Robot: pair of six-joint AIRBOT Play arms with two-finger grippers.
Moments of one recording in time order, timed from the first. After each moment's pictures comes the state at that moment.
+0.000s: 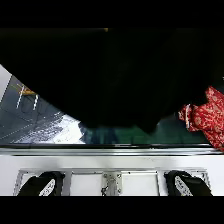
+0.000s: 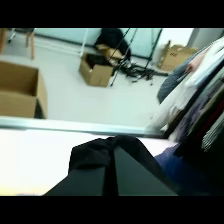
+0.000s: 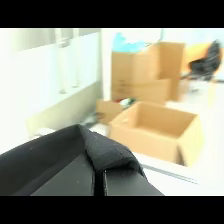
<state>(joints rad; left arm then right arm) -0.05 -0.89 1.81 1.27 -0.96 -1.72 -0.16 -0.89 1.82 -0.73 0.93 1.14</state>
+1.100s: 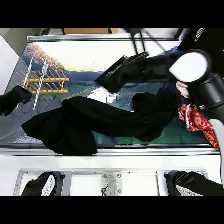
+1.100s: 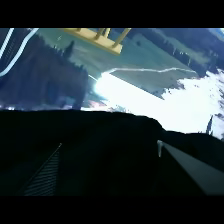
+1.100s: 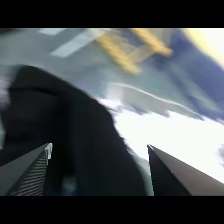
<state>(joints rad) 0.30 -0.76 1.06 1.33 -1.15 -1.71 0.49 -1.26 1.70 -1.07 1.07 1.23</state>
